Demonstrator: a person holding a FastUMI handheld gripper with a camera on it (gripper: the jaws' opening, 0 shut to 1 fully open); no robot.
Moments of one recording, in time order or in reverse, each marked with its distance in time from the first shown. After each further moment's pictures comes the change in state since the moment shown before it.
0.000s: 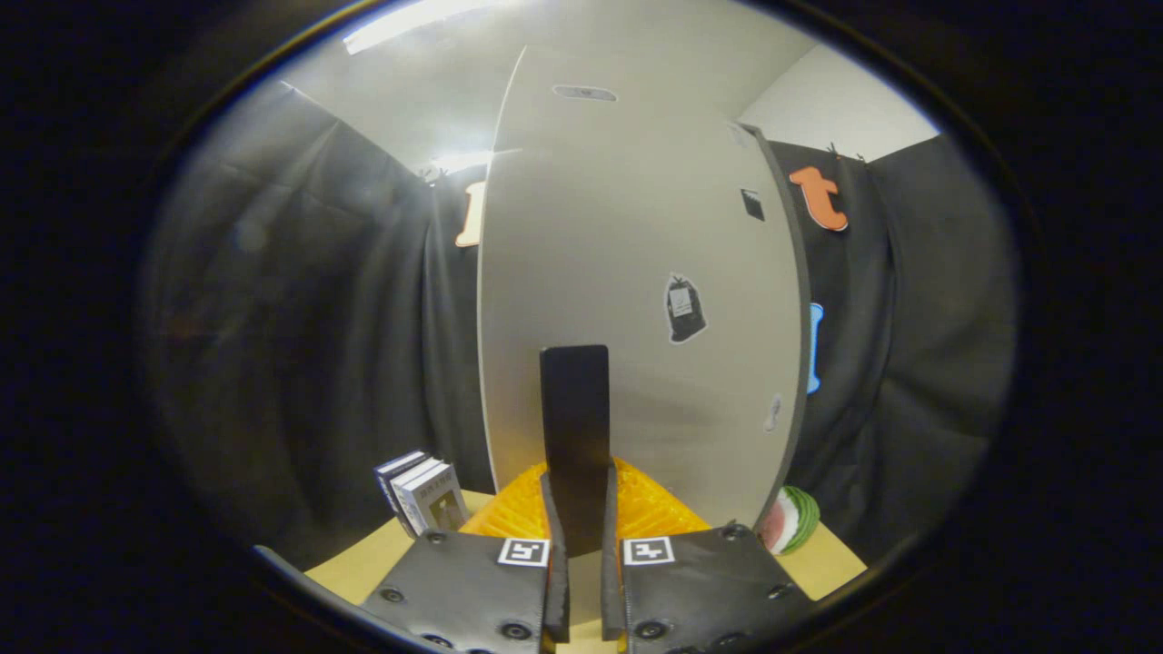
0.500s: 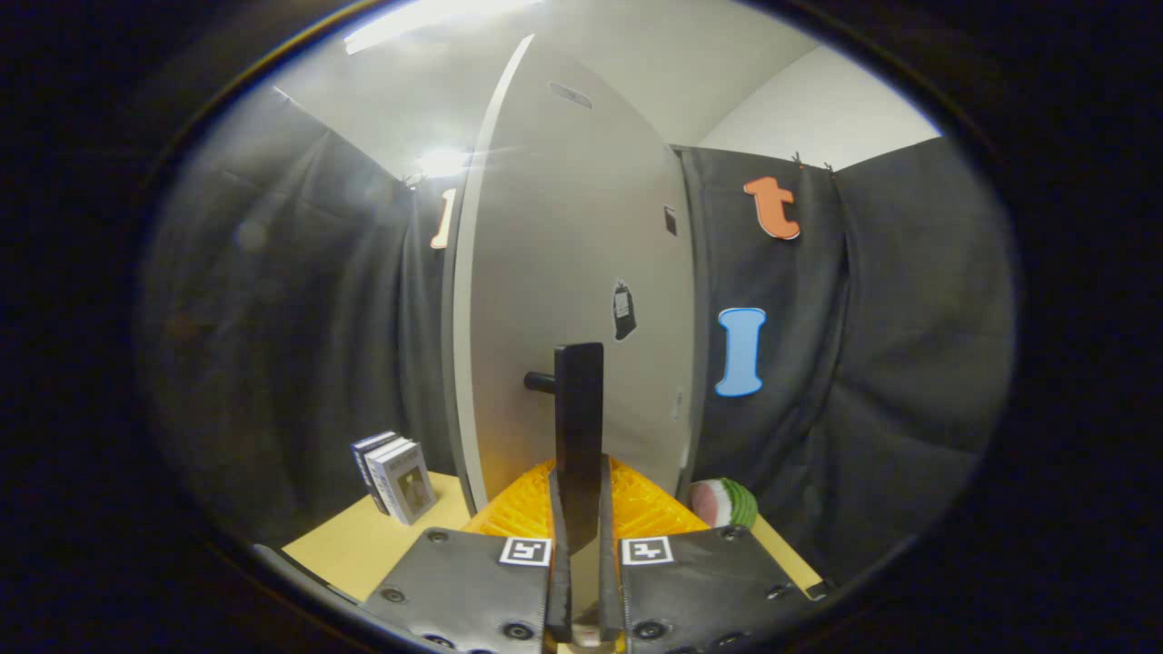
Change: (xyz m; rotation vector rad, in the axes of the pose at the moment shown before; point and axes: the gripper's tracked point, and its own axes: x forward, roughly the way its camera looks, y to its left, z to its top) arm -0.066 -0.079 0.004 -0.034 -0.002 -0.090
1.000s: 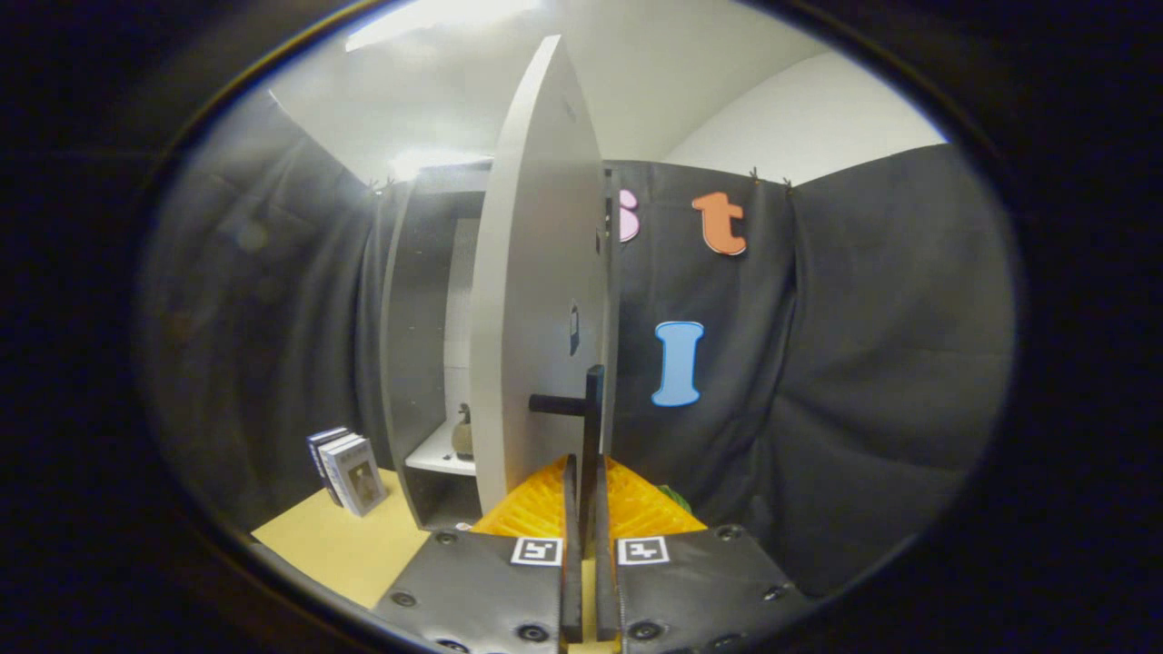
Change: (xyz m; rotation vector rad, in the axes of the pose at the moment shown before) arm -0.023 -0.083 0.010 -0.020 -0.033 -0.123
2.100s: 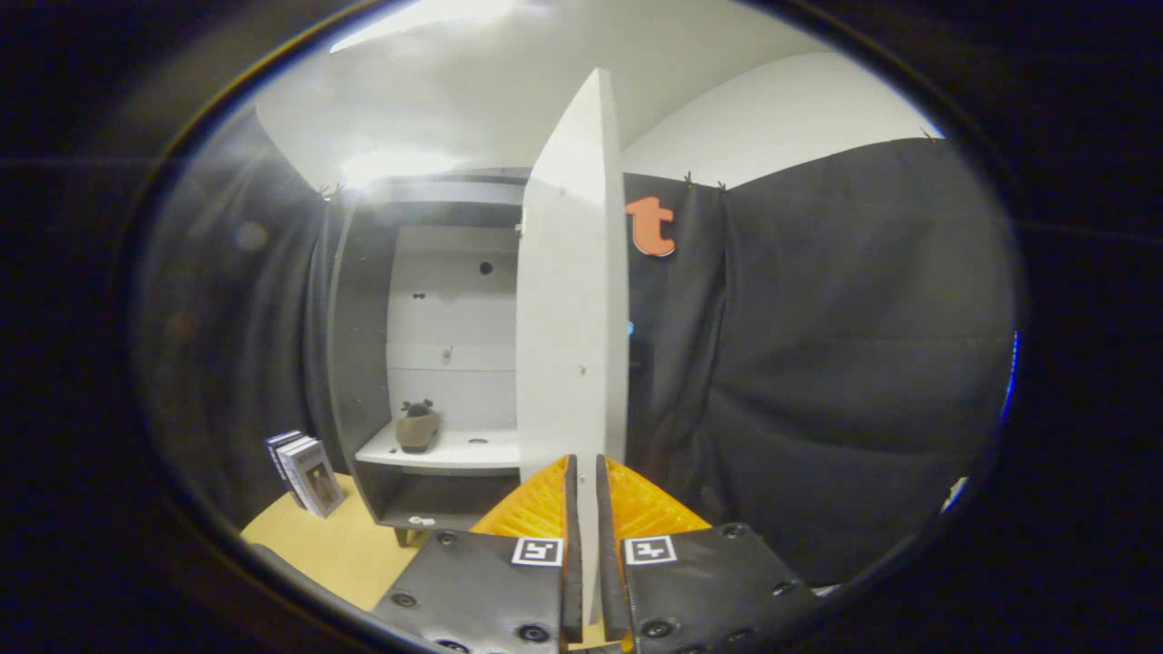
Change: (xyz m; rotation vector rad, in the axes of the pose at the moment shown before) arm -0.050 -0.034 -0.027 0.033 -0.014 -0.132
